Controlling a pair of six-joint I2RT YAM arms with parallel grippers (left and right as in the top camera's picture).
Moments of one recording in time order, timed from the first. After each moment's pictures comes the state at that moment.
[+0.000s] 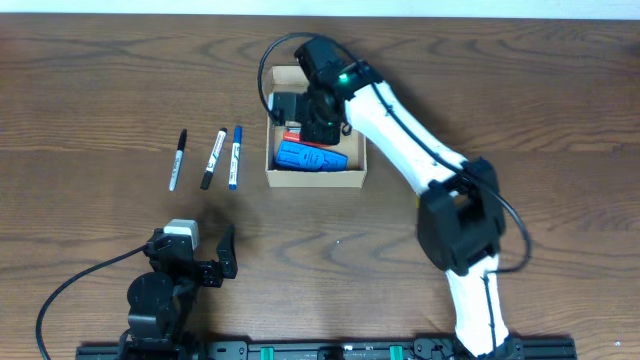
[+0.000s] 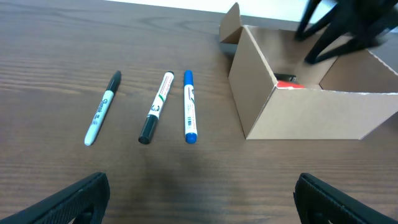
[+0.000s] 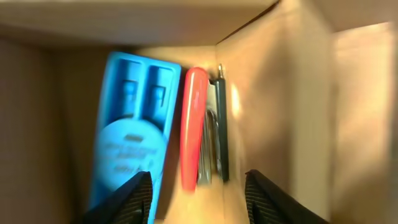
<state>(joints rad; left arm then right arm) -0.11 0.01 0.14 -0.50 0.09 -0.14 0.55 2.20 1.96 -0.97 -0.14 -0.91</state>
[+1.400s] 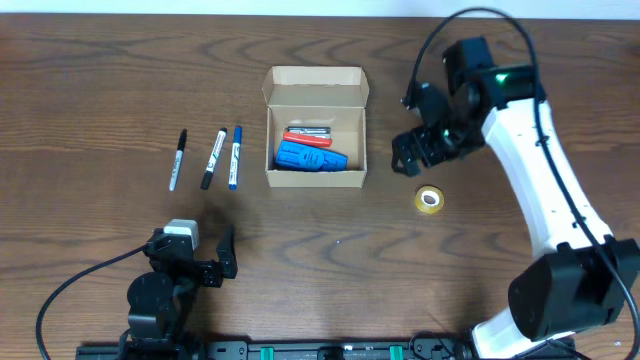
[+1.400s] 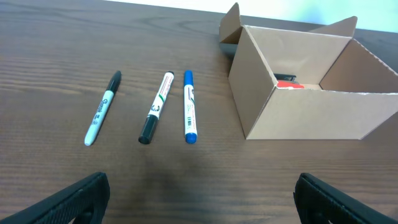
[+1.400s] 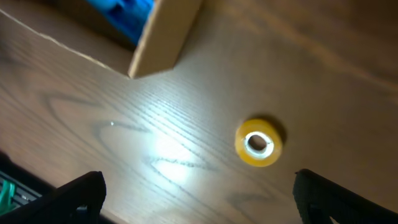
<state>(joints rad) -0.11 0.01 0.14 -0.50 0.09 -0.14 0.18 1.74 1.58 -1.29 -0.25 -0.22</state>
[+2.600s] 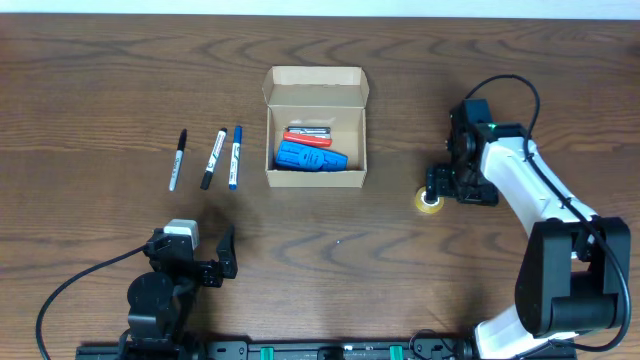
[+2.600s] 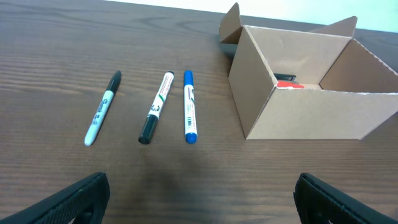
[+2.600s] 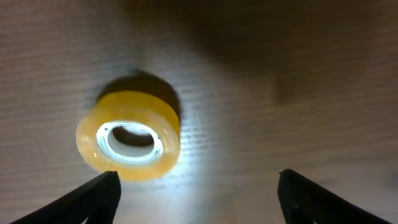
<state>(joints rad) -0.11 0.01 0.14 -0.50 0.09 -0.14 0.07 1.74 1.12 -0.94 0.07 0.20</state>
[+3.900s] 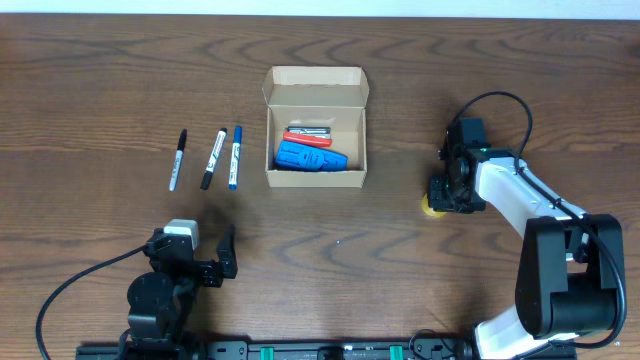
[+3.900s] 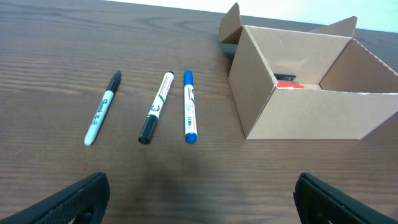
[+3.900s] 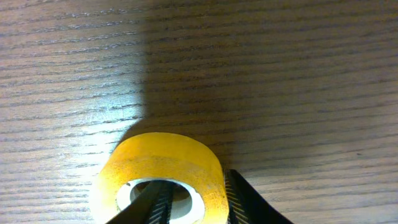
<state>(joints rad) -0.11 0.01 0.14 -0.50 0.09 -0.14 0.07 1.74 0.95 -0.68 0.04 0.17</state>
